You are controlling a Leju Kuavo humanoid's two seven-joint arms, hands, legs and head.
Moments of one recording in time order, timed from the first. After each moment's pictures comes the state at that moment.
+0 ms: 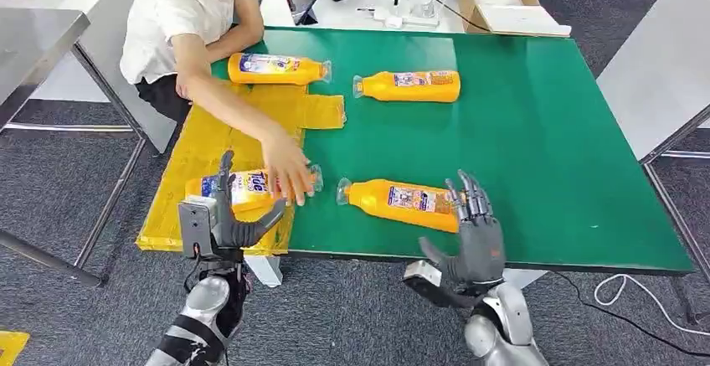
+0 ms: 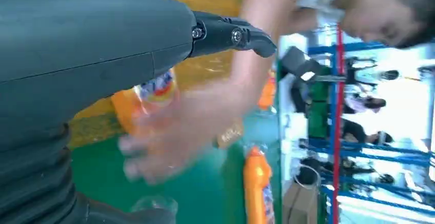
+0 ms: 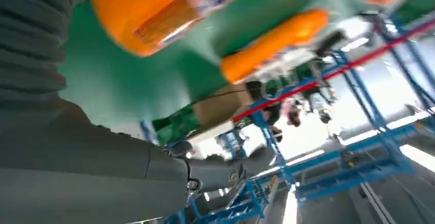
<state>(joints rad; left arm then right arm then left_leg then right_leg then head) -0.17 -0.16 -0.32 -1.21 -0.08 0.33 -0.39 -0.20 -0.09 0.38 -1.11 0.99 -0.66 -0.42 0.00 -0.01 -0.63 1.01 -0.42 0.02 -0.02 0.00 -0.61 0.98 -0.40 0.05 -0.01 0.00</state>
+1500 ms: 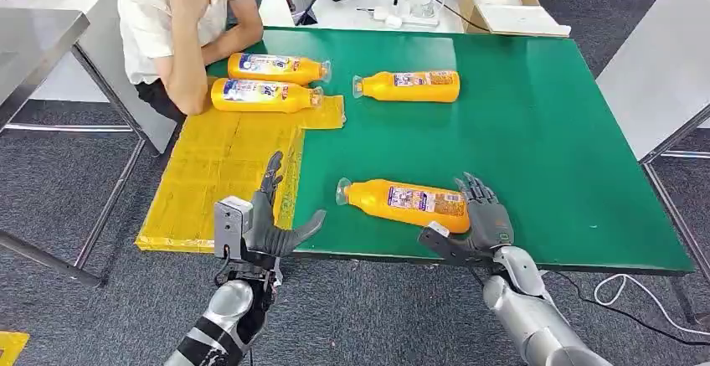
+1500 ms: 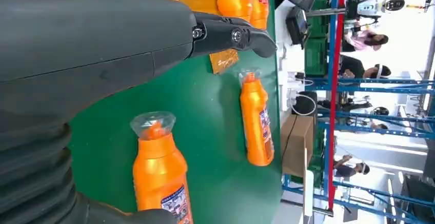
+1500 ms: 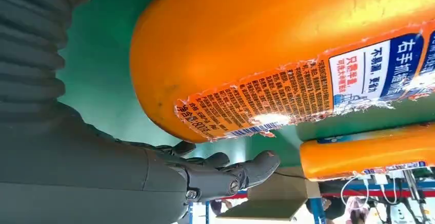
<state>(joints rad) -0.19 -0.19 -0.44 -1.20 -0.05 0.24 -0.35 -0.51 -0.10 0.39 -0.52 1.05 -0.48 -0.31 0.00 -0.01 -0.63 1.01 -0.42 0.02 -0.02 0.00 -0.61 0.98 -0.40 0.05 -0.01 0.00</state>
